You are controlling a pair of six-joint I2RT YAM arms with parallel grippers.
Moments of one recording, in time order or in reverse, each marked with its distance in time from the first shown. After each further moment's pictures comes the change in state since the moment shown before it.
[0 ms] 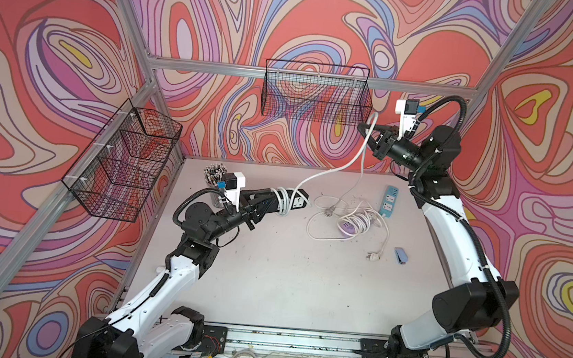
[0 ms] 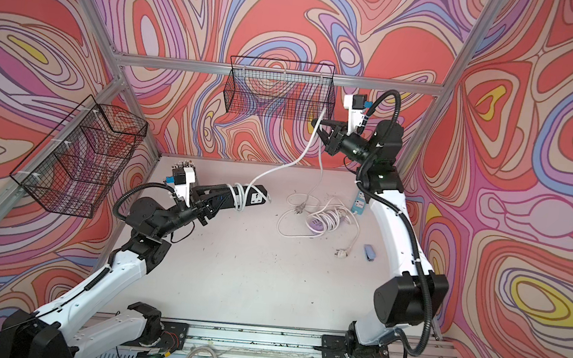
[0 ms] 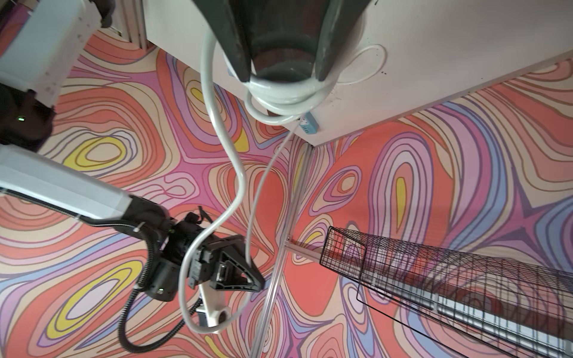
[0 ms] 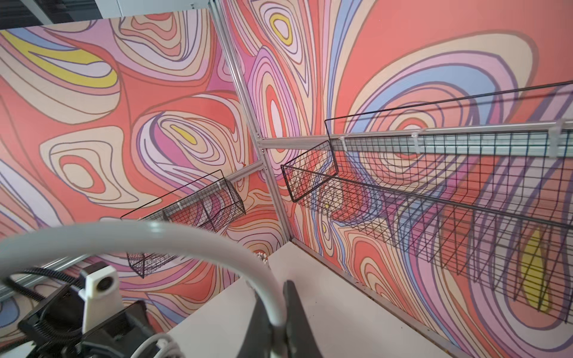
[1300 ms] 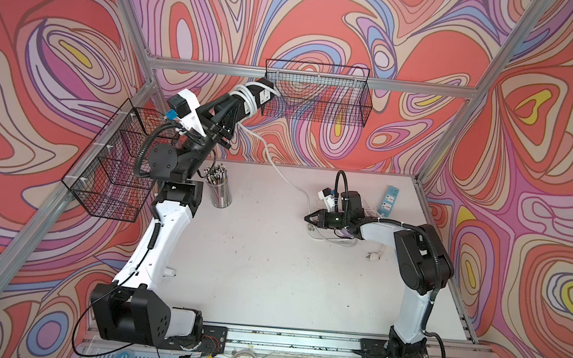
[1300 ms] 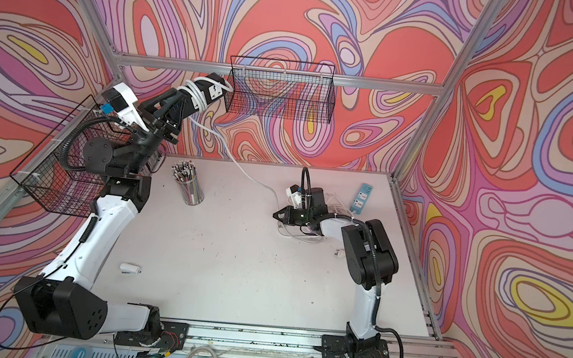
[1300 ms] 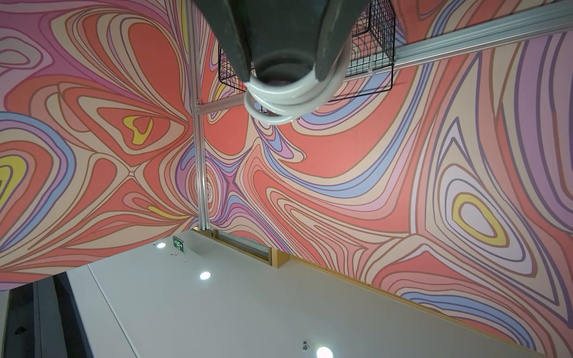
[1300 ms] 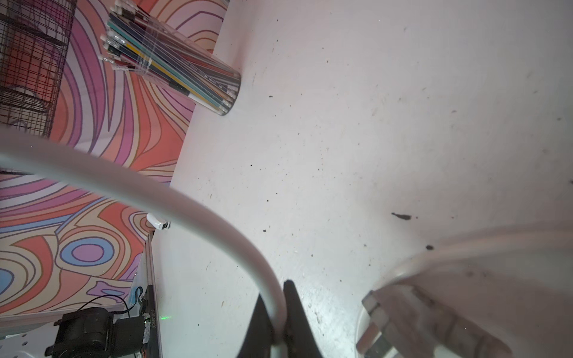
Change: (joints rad) left arm 0.250 0.303 0.669 0.124 -0.092 0.013; right arm 0.223 0.403 -0.557 0.089 0.077 0.027
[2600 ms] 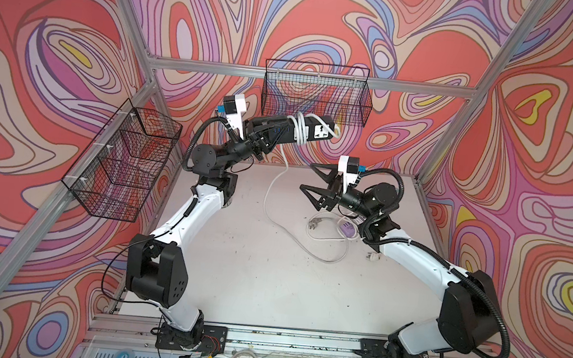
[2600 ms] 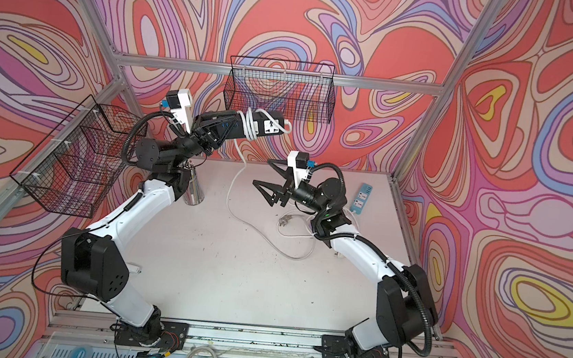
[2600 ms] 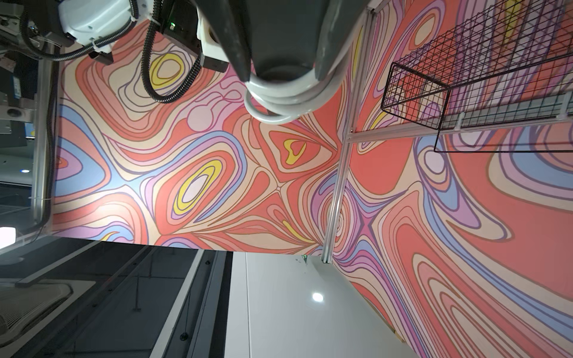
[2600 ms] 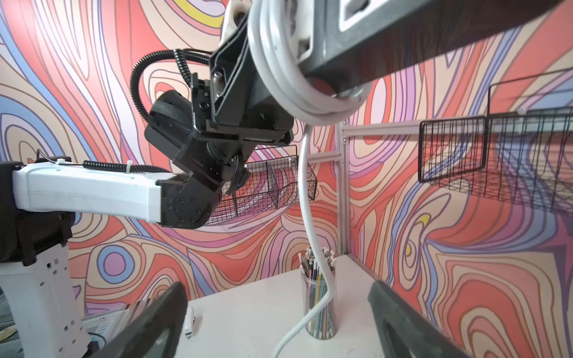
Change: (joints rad) left arm -0.200 0.298 0.121 0.341 0.306 -0.544; right arm 0.153 -0.452 -0.054 0.690 0.051 -0.138
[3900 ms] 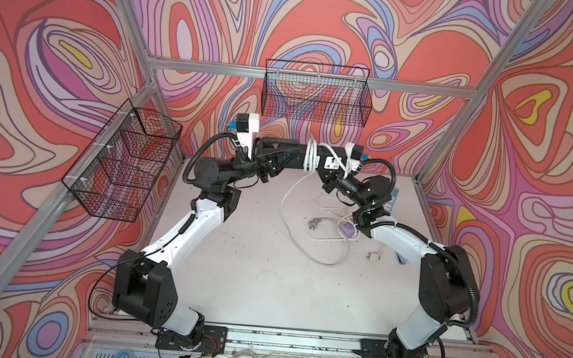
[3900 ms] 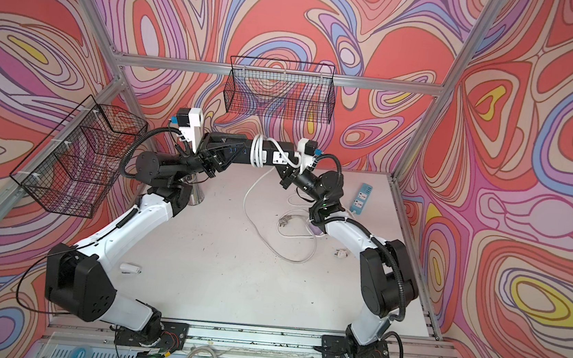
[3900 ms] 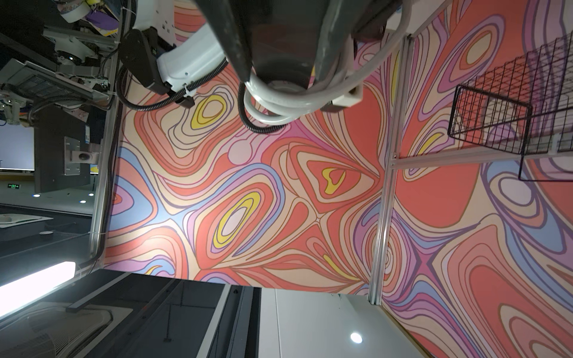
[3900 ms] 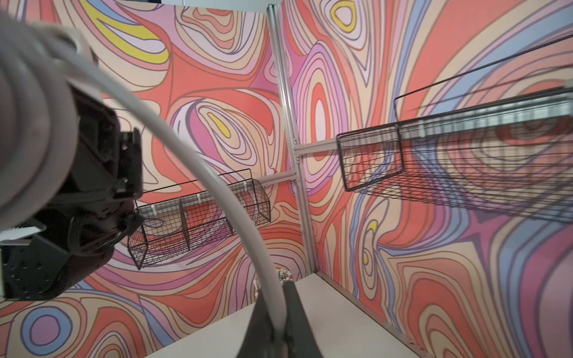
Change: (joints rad) left arm -0.089 -0.188 -0.216 -0.102 0.108 0.114; right arm -0.127 0.190 0.125 0.110 0.072 0.145
